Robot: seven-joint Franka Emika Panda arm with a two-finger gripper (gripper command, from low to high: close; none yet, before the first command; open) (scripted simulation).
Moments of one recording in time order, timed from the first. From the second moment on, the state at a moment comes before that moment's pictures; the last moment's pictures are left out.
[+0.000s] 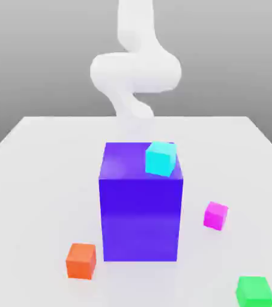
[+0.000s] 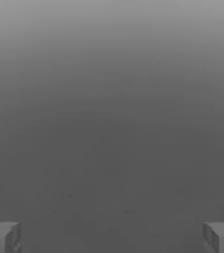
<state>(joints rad) 0.05 -0.74 0.01 -2.37 0.01 2.36 0.76</state>
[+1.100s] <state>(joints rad) 0.66 0.24 0.00 -2.90 -0.15 3.15 0.55</state>
